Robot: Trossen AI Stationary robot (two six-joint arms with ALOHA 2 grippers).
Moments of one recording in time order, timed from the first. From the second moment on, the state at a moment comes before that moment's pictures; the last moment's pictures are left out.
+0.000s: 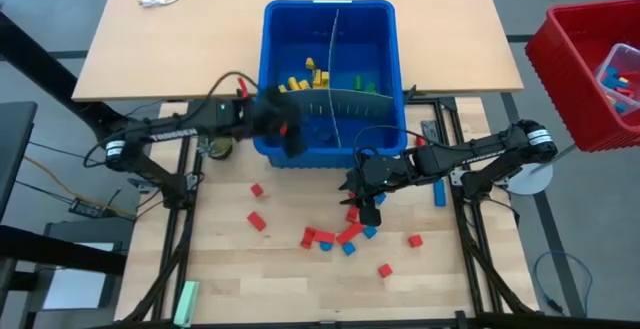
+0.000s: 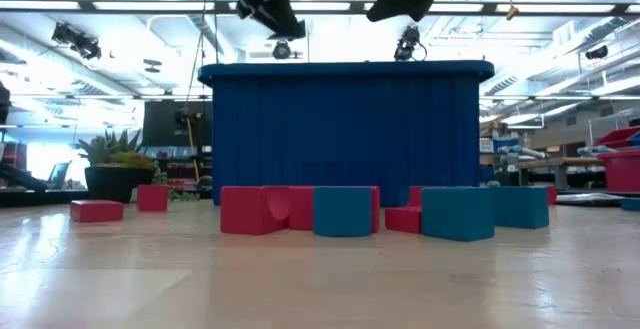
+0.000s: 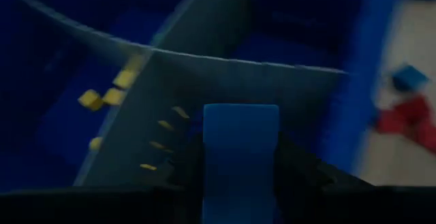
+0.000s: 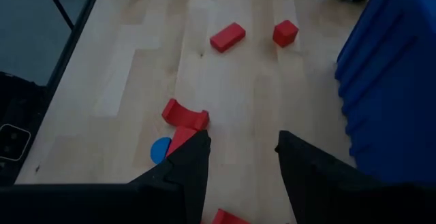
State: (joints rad) left arm 0.21 1.48 1.48 -0.73 -0.37 0.02; right arm 0.18 1.42 1.19 -0.47 0.08 0.10
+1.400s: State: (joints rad) left arm 0.13 1.46 1.47 -0.86 -0.42 -0.15; right arm 0.27 1.25 0.91 -0.75 0.22 0.55
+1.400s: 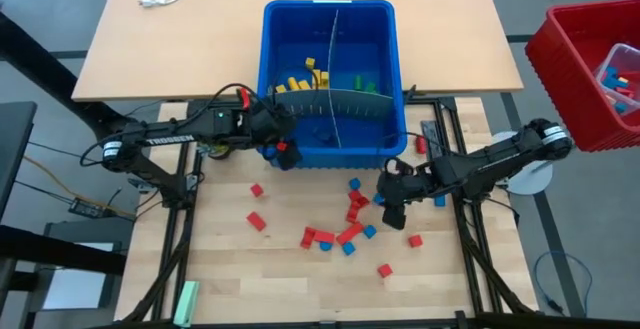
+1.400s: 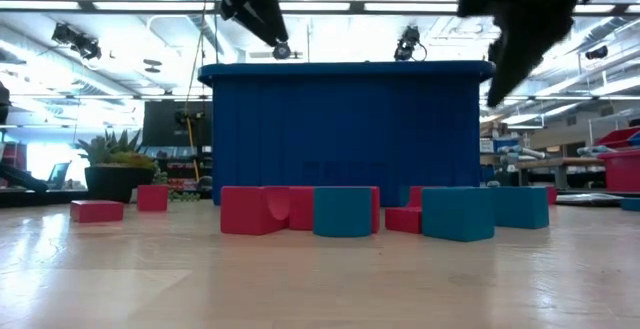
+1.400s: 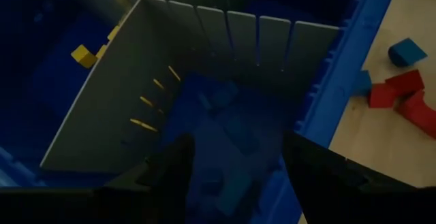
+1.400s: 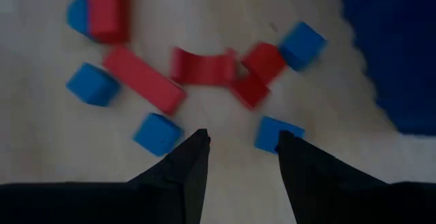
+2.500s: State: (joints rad) left arm 0.13 1.46 1.47 -0.84 -0.42 -0.13; right arm 0.15 1.46 0.74 -0.55 0.18 0.57
